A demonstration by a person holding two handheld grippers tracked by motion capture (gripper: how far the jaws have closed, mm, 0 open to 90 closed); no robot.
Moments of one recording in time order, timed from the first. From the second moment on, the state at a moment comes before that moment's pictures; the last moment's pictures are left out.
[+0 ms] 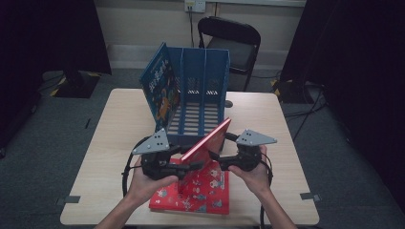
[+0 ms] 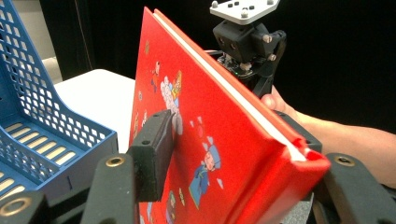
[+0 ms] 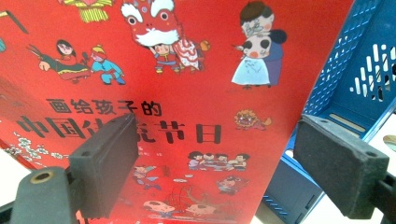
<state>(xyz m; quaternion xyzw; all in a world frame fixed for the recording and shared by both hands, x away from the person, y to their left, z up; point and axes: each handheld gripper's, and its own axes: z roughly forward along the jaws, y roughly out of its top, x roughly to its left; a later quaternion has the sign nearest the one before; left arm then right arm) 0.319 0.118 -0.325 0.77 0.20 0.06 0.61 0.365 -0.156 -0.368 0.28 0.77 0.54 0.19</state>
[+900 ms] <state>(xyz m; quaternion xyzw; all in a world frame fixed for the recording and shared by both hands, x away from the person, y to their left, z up) 0.325 0.165 -0.299 0.73 0.24 0.10 0.63 0.364 -0.155 -0.369 0.27 0.78 0.54 0.19</state>
